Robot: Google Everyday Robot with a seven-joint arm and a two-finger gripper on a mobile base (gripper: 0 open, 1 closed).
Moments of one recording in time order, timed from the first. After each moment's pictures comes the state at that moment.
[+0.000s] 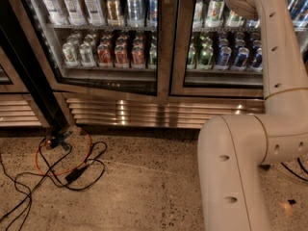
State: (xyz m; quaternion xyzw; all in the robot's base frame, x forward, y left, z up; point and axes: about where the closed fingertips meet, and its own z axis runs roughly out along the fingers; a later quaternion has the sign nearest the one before) arm 0.806 -0.069 1.113 -0.37 0.47 0.37 0.71
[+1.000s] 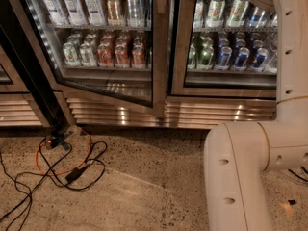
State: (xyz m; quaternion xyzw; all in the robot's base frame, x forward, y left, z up) arm 0.807 -0.116 1.136 -0.36 0.49 0.28 0.74
